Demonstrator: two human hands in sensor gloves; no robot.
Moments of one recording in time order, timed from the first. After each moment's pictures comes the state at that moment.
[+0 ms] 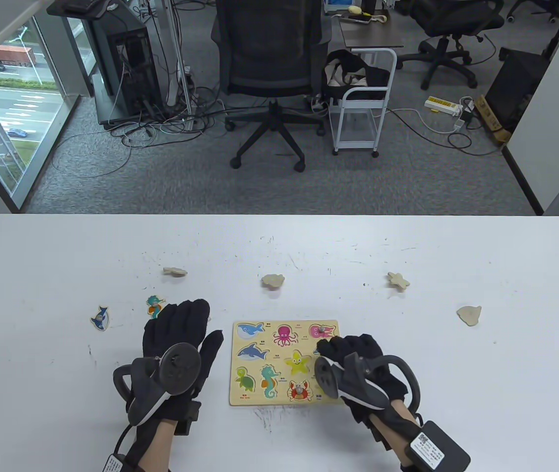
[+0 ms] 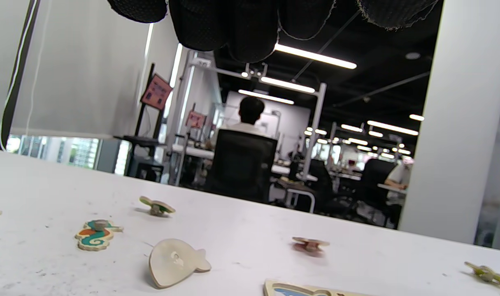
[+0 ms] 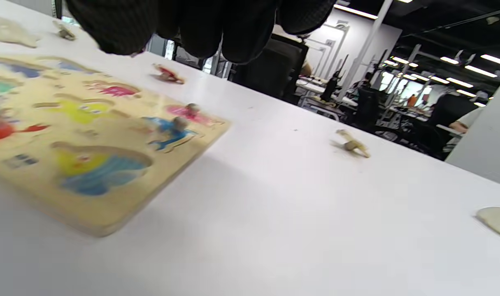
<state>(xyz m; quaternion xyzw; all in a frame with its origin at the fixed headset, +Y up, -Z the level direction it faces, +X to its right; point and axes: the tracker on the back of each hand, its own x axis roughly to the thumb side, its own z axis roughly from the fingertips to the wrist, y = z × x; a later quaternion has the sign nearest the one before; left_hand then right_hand) -0.198 -0.657 -0.286 0.13 -0.01 0.11 0.99 0.121 -0.714 -0.312 -0.08 -0.01 -0.99 0.15</state>
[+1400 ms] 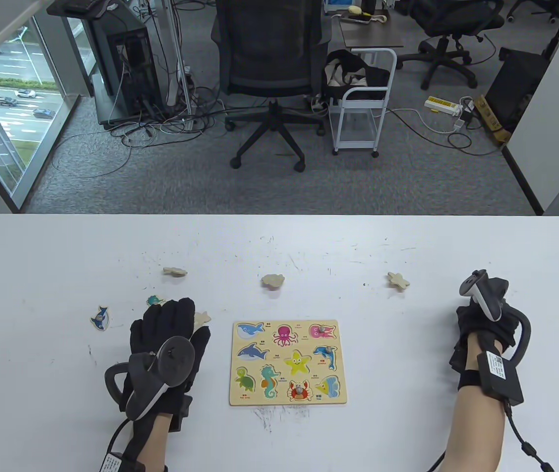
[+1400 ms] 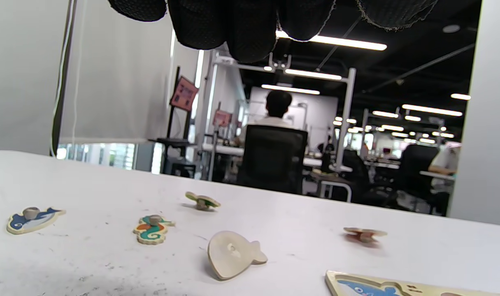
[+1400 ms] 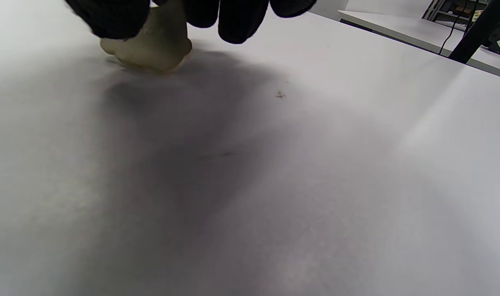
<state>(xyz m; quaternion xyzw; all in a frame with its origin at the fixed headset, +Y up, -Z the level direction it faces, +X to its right) -0.210 -0.665 -0.295 0.12 0.04 0.07 0.99 0.377 -0.757 -0.447 0.40 -0.19 -0.90 0.00</state>
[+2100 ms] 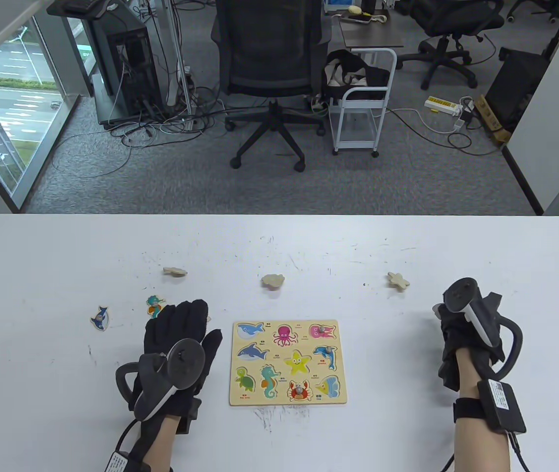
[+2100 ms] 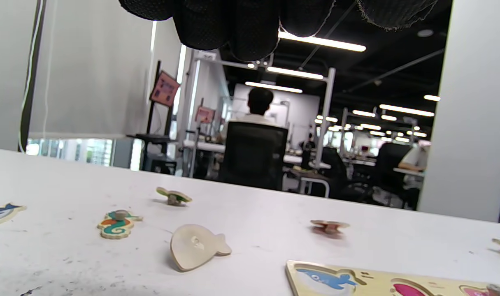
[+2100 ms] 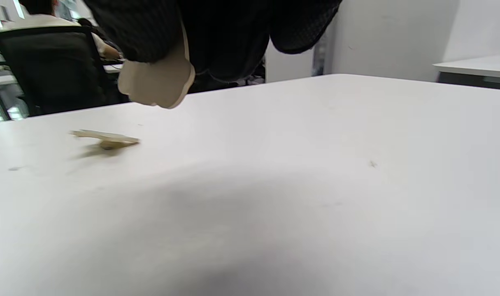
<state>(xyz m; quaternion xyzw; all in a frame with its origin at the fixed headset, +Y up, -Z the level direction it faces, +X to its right) -0.189 -0.662 -0.290 0.12 0.00 0.07 0.99 0.303 -0.695 -0.390 0.22 -0.03 -0.97 -0.06</state>
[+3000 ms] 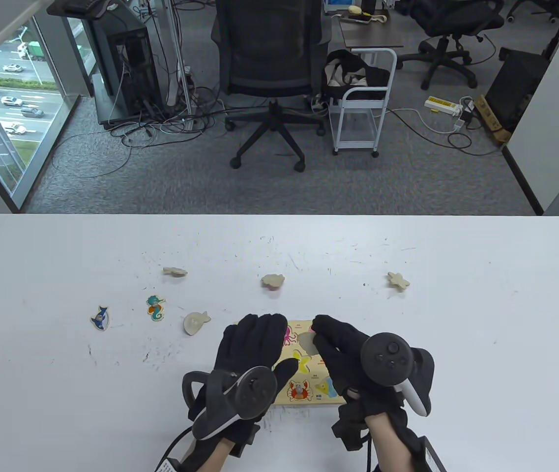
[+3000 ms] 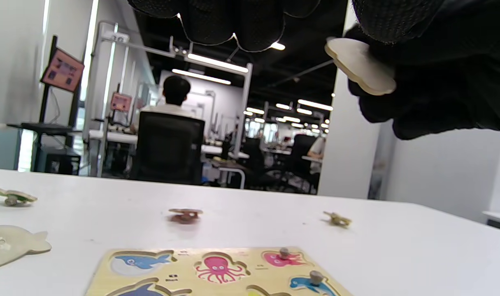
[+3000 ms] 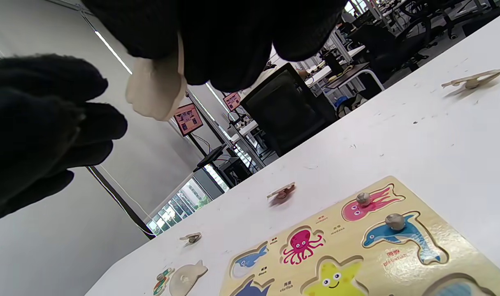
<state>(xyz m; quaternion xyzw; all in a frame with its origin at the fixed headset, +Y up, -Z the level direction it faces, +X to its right) -0.082 -0.641 -0.256 0.11 -0.15 0.09 0.98 0.131 -0.650 -0.286 -0.07 0.03 -0.93 -0.35</state>
